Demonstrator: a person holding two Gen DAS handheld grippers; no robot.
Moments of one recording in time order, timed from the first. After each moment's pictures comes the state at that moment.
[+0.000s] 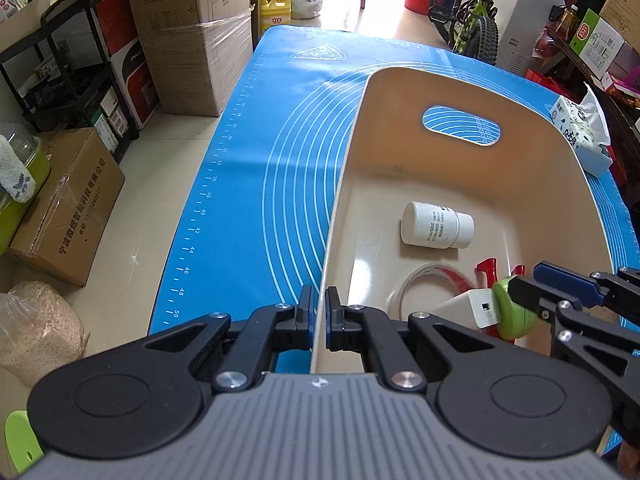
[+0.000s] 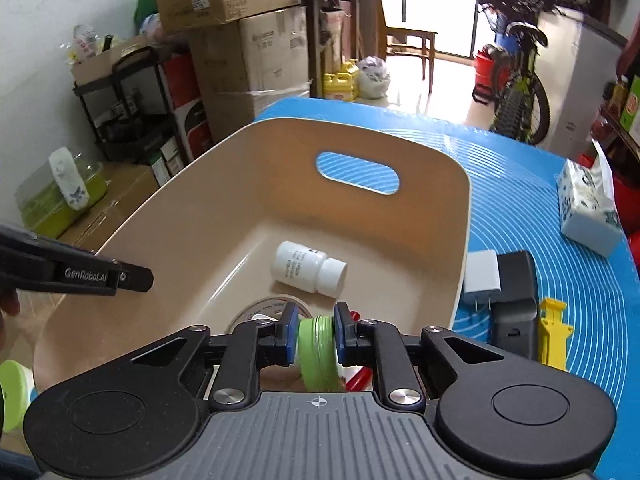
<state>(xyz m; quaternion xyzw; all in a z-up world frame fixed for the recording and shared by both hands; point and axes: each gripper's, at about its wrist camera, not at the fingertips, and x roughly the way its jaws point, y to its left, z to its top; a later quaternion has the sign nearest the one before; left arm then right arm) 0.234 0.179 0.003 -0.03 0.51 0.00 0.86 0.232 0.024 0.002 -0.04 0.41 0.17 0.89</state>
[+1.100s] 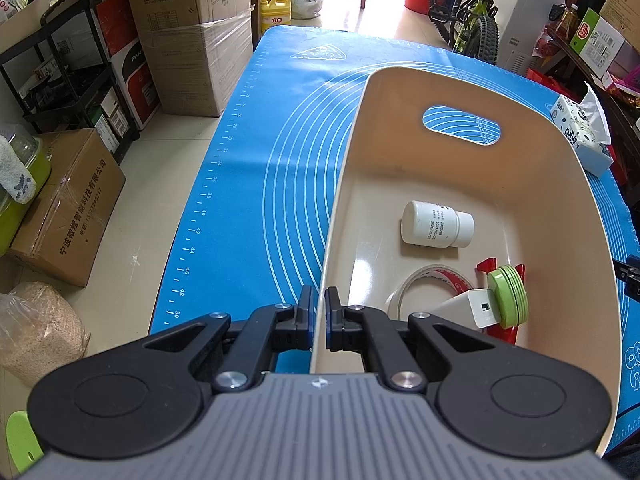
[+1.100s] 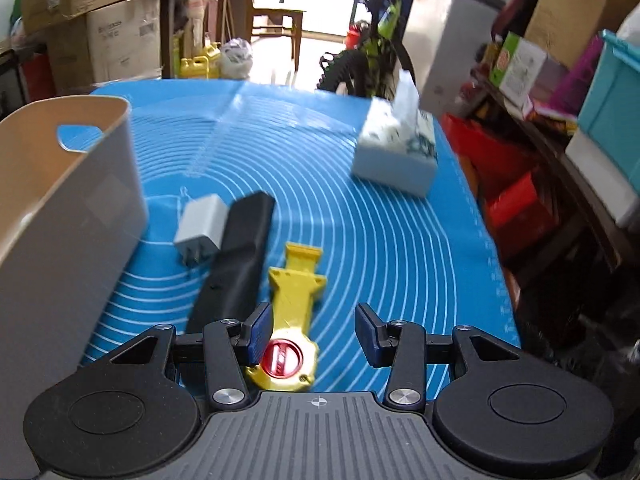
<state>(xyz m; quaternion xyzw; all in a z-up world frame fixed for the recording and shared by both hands) 0.234 0.179 0.003 -0.03 0.51 0.01 0.86 0.258 -0.151 -0.043 -0.05 0.43 -0.02 0.90</state>
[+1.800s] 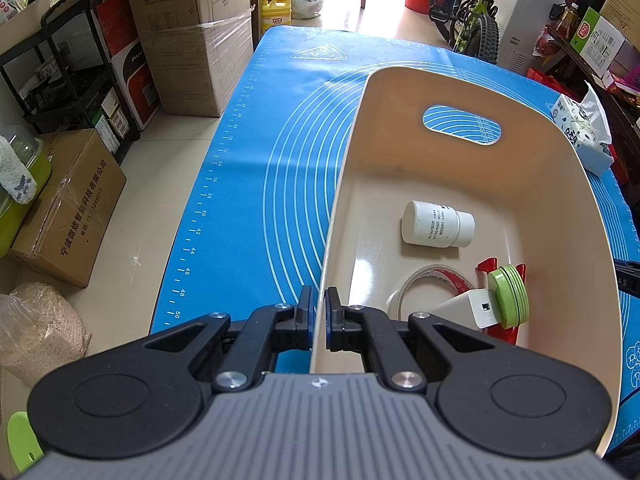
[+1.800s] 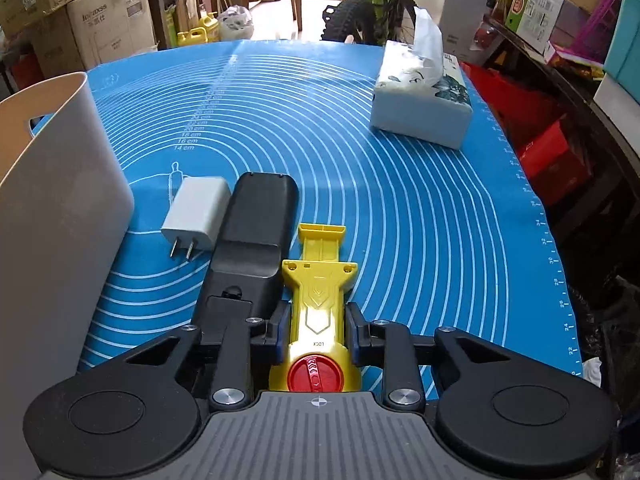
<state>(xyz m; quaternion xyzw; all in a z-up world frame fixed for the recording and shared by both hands) 0.233 0.181 0.004 -0.03 0.51 0.01 0.86 0.286 -0.148 -0.073 -0.01 0.48 0.00 0.88</state>
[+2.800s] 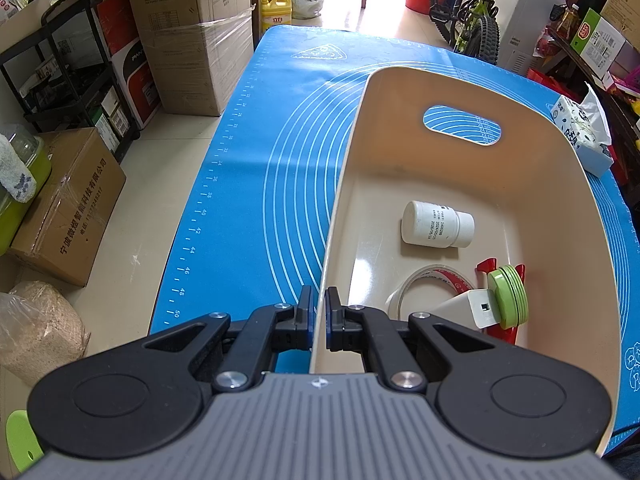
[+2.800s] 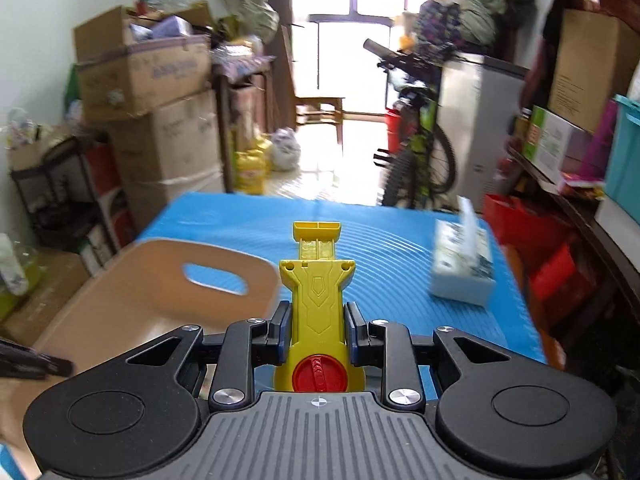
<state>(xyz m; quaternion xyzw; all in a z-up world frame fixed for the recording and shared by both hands) 0.233 0.182 0.004 -0.03 0.51 0.01 0.86 0.234 -0.063 0.072 0.00 0.32 0.07 0.95</state>
